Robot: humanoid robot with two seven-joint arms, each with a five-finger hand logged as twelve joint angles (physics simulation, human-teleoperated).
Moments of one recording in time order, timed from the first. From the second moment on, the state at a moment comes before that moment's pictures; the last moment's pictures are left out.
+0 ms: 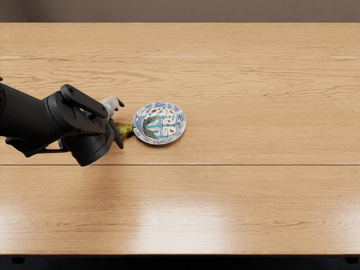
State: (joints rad) left arm -1.79 0.00 1.09 -1.36 -0.43 0.61 0.09; right arm -0.05 0.00 -0.01 0.14 0.01 0.16 0.04
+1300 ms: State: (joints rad) left arm -1.77 0.00 1.08 -1.36 -0.44 0.61 0.09; right arm -0.05 0.00 -0.01 0.14 0.01 0.16 0.04
